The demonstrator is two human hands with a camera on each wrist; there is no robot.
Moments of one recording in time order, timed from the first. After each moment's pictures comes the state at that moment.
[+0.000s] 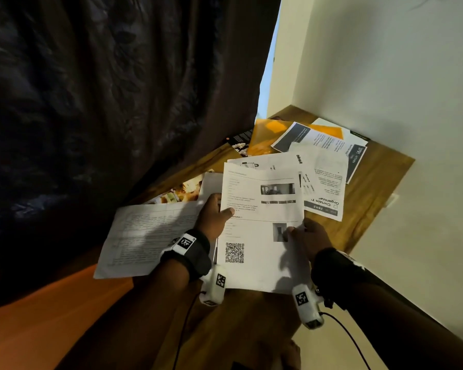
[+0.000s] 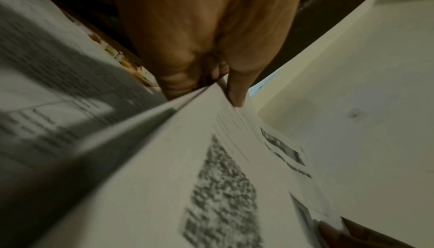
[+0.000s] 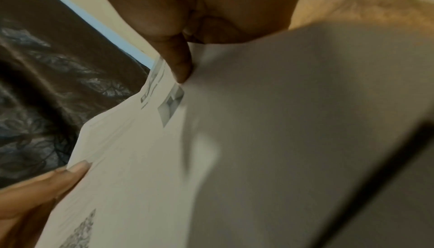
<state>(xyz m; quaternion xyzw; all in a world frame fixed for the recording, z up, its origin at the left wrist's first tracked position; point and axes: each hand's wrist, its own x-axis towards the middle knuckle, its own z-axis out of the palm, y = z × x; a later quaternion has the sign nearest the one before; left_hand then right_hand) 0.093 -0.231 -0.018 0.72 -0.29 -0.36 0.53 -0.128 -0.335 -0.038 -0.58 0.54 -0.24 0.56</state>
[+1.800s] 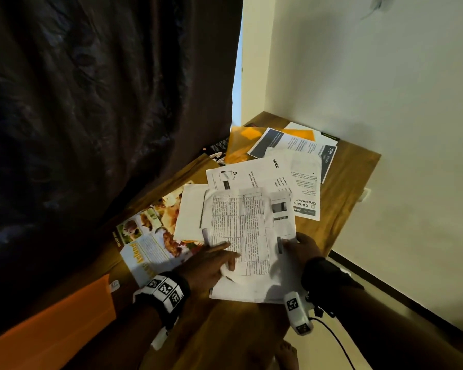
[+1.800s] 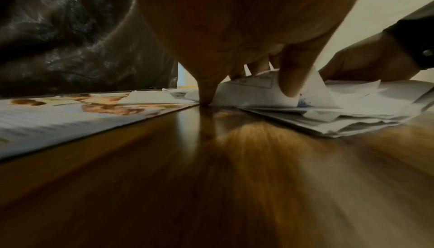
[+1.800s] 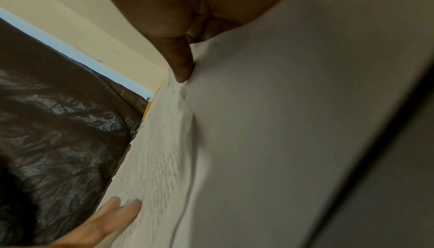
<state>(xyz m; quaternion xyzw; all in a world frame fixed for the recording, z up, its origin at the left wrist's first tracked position) 0.069 -0.182 -0.035 0.63 -0.73 -0.25 0.09 -0.156 -0.339 -0.053 -0.54 0.61 -0.20 0.55</state>
